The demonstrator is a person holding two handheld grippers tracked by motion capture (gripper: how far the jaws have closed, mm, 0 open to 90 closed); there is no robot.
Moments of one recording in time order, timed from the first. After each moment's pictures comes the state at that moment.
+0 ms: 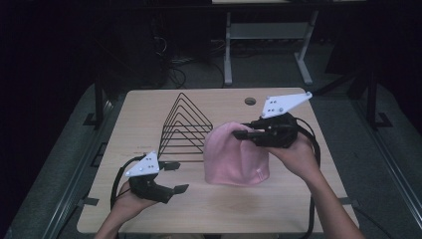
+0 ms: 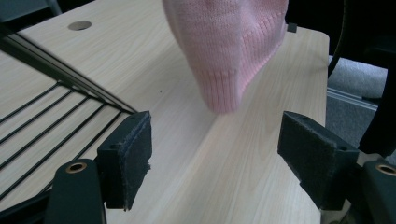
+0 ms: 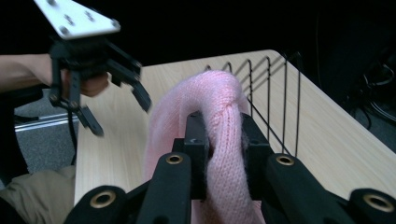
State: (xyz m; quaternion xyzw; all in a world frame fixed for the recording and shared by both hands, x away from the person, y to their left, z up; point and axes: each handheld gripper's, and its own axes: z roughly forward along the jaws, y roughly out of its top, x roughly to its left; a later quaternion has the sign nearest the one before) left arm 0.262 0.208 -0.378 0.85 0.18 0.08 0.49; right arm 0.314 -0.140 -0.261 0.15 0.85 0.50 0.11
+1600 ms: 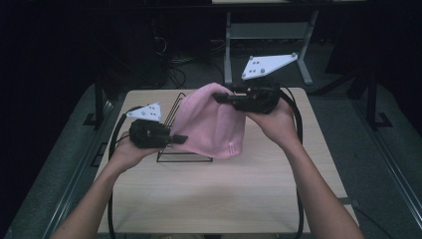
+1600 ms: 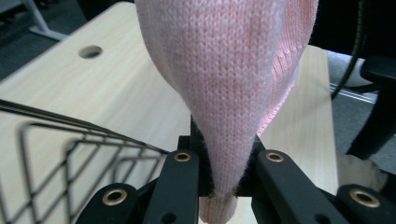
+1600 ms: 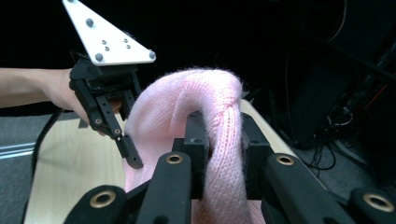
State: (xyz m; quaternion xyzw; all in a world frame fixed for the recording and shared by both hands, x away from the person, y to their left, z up) left arm 0.353 0.208 -0.297 0.87 0.16 0.06 0.47; right arm 0.352 -0.103 -0.200 0.14 0.82 0.54 0.17
